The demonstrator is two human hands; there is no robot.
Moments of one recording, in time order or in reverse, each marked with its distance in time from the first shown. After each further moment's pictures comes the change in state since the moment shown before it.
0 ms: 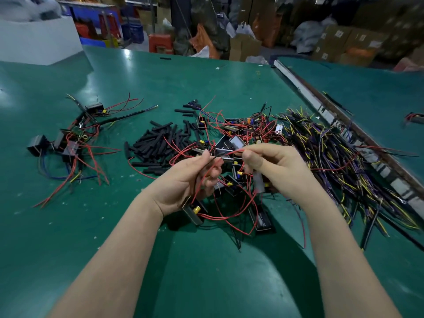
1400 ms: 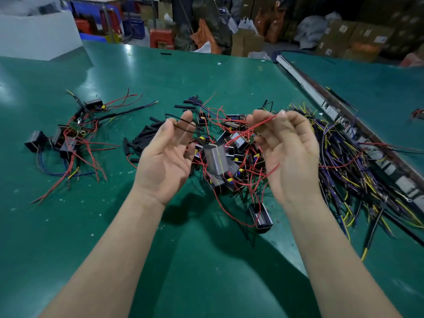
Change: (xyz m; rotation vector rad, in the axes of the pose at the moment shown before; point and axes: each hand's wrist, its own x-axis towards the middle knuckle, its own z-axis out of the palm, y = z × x) left_hand 0.001 0.018 0.004 -0.424 0.311 0.430; right_hand 0.005 -0.025 0.026 0.806 0.409 -0.093
